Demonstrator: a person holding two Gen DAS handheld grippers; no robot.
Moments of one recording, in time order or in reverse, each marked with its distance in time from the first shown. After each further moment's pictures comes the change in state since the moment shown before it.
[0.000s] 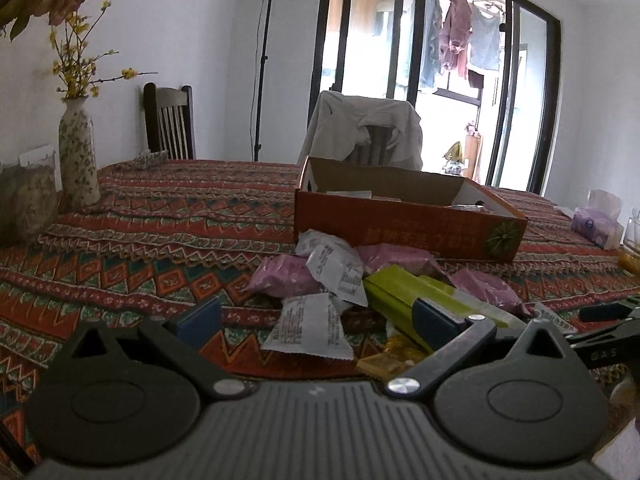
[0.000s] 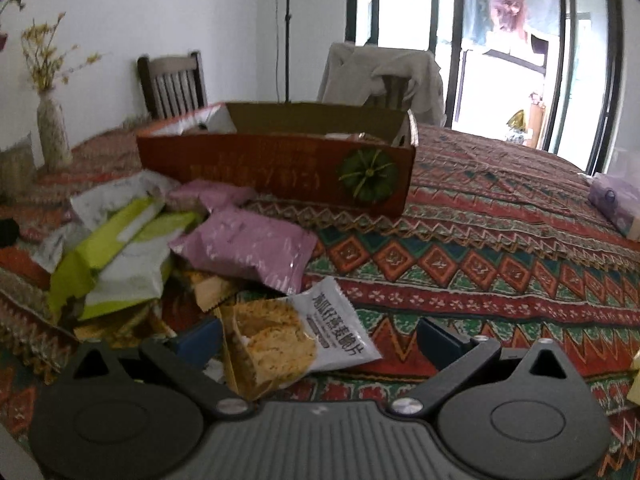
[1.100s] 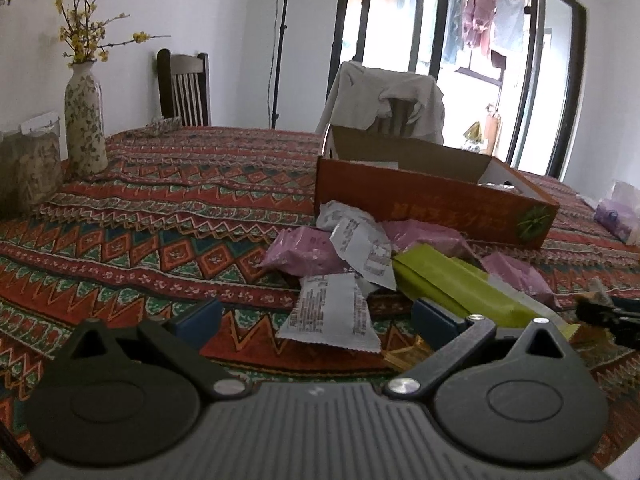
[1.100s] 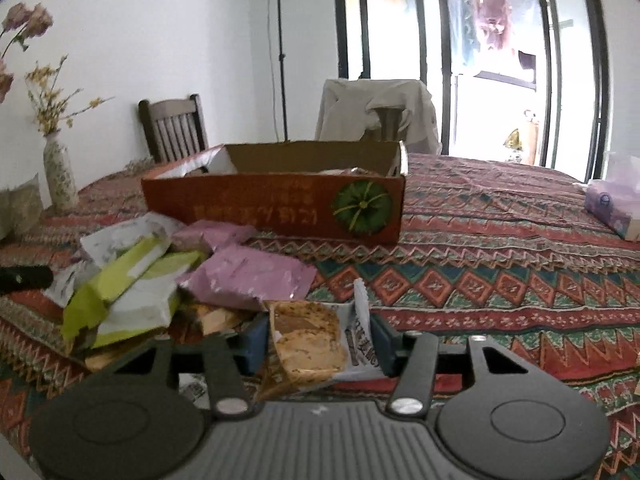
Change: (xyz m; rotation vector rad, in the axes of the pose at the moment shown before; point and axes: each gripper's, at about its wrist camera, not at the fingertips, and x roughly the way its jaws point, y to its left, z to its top) left arm 0.033 0.007 0.000 -0.036 0.099 0.051; right arm -0.018 -0.012 -0.008 0.089 -0.160 0.015
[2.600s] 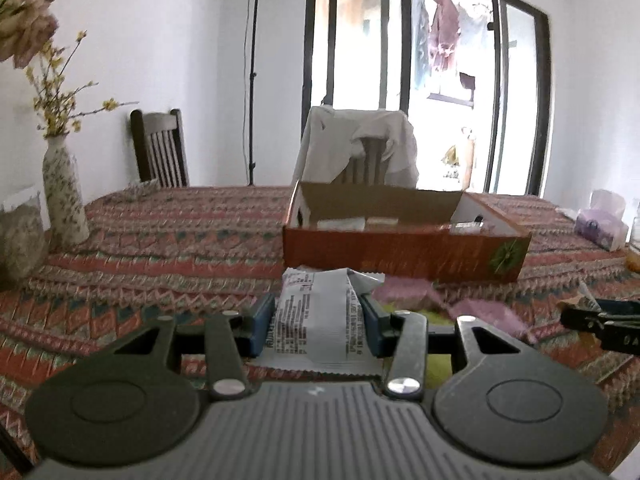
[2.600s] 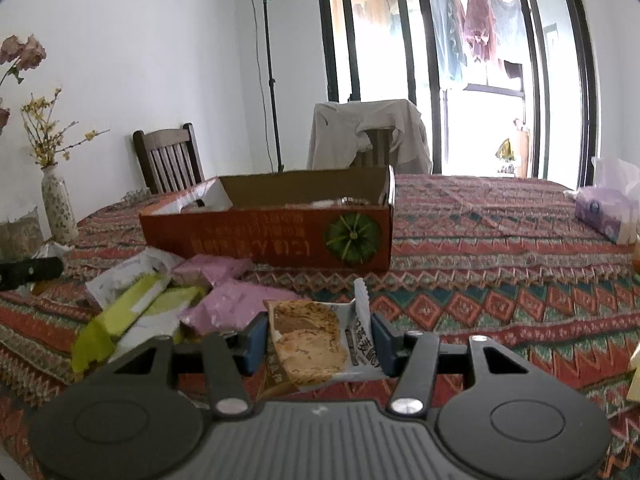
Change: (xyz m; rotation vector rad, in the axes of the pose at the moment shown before) left arm -0.017 -0.027 0.030 0.097 -0.149 -0.047; right arm -0.010 0.000 0.012 0.035 -0.082 0.000
